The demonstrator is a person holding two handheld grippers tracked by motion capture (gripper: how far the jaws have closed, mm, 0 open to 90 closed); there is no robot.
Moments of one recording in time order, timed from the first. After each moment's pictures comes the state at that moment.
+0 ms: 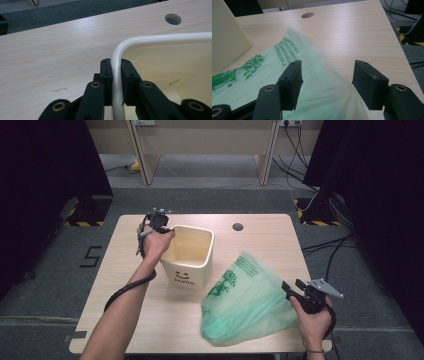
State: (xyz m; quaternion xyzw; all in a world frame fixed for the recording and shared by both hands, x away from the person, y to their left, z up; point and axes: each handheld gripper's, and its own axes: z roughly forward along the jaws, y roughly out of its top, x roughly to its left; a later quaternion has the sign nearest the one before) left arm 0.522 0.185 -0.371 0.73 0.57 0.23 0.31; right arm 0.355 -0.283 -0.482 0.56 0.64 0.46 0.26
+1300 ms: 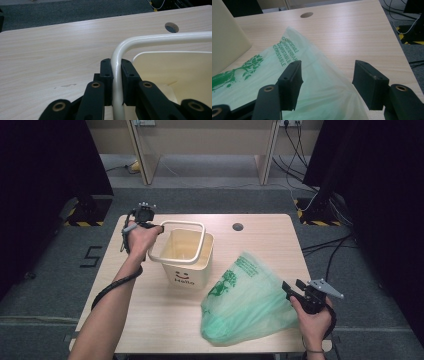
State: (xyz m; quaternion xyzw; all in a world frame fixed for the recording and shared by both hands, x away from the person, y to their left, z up) left arm 0.517 0.222 -0.352 0.71 0.59 0.21 0.33; right arm 0.355 -0.284 -0.483 0.56 0.64 0.46 0.26
